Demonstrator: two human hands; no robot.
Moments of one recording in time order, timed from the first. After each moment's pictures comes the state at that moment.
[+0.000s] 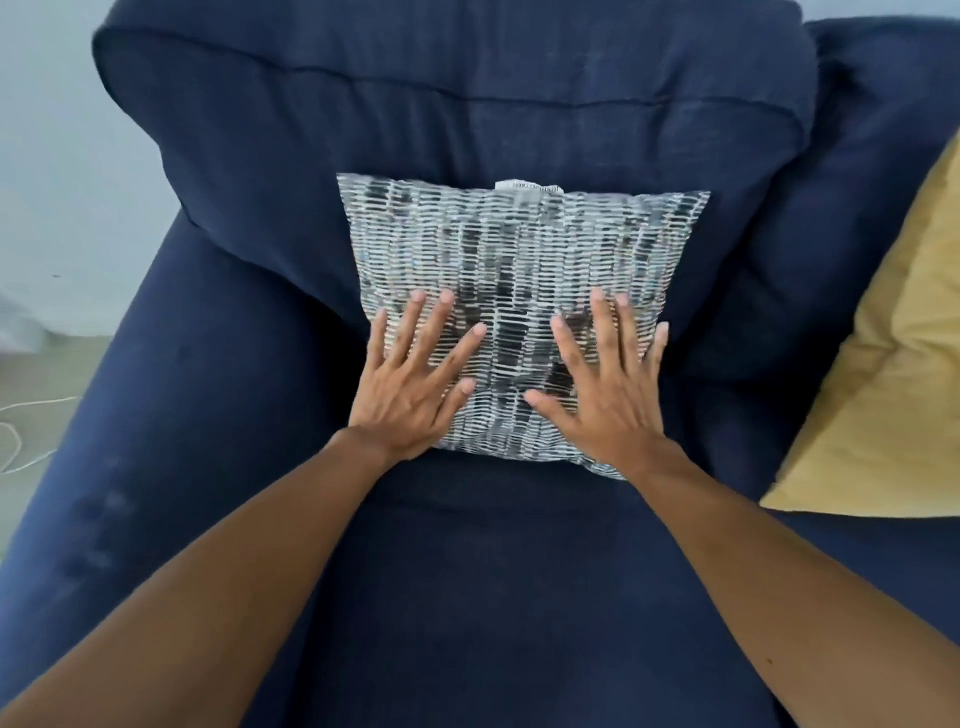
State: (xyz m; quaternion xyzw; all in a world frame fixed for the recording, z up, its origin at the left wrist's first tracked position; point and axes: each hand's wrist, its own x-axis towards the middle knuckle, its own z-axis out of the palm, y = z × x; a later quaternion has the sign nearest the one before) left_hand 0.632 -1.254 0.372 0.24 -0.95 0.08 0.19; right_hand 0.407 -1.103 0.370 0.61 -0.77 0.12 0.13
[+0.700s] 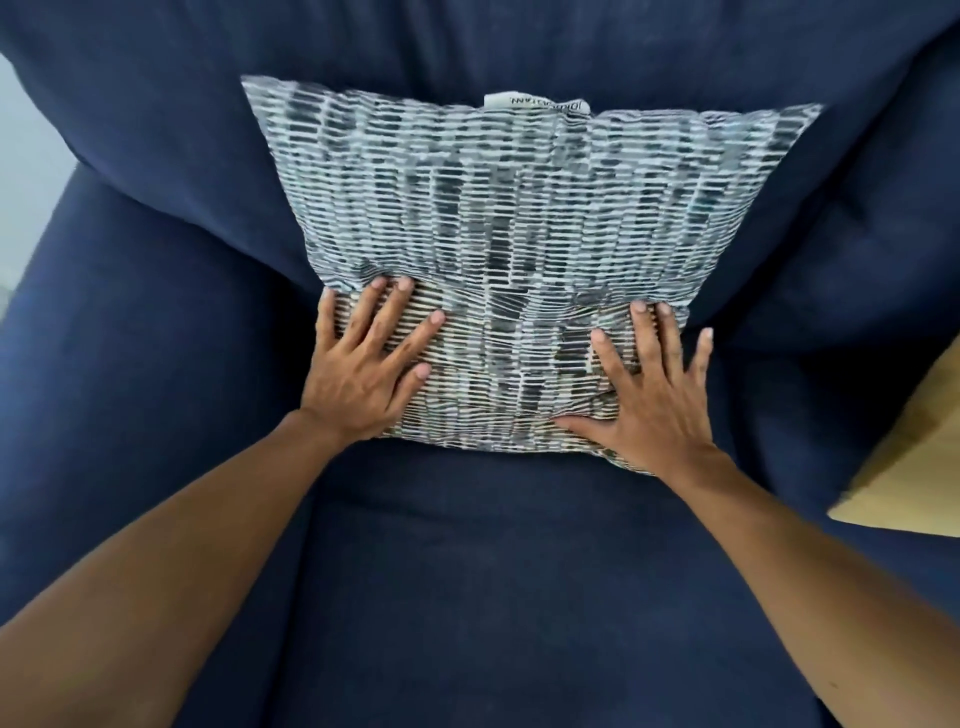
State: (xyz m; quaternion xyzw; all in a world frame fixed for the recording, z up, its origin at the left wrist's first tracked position) left_hand 0.637 -1.315 0.284 0.21 -0.94 0.16 0.22; right_hand 0.350 -1.097 0.265 0.61 -0.78 0.05 0.11
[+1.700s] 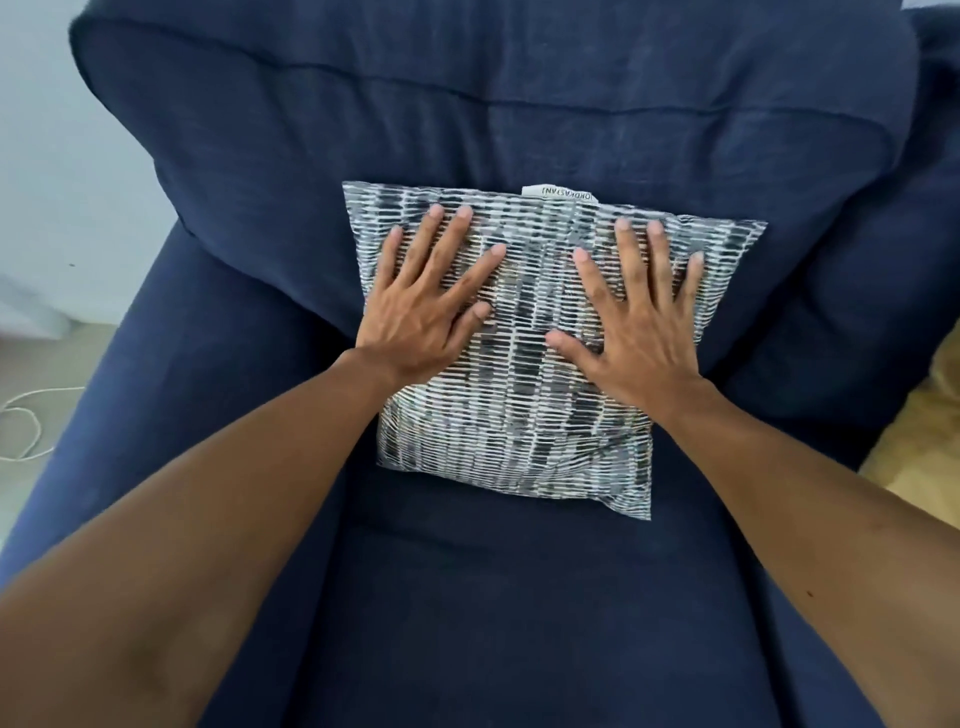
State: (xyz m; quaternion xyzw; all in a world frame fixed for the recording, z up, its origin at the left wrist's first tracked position) left_hand 0.573 -1.343 0.407 0.27 -0.94 0.11 0.17; right_hand 0.341 -1.190 0.397 0.62 -0.77 0.09 0.15
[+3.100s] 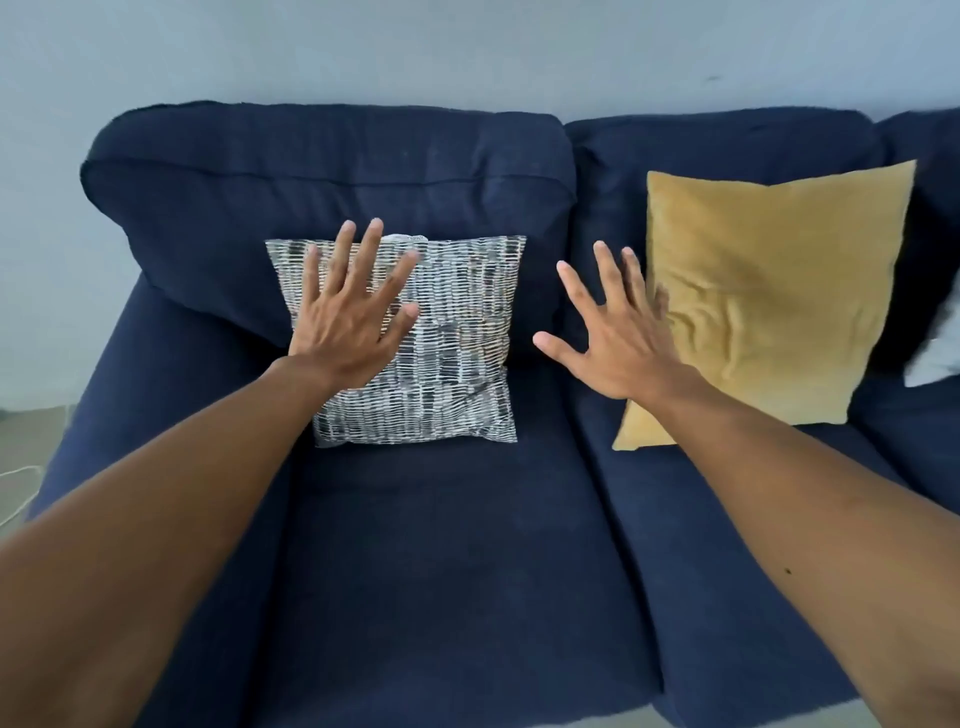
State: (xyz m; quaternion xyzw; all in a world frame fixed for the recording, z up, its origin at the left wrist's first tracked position) left_hand 0.590 -1.180 0.557 0.29 -0.95 0.04 0.12; right_hand 0.348 -0.962 0.559 0.50 -0.87 0.02 0.04
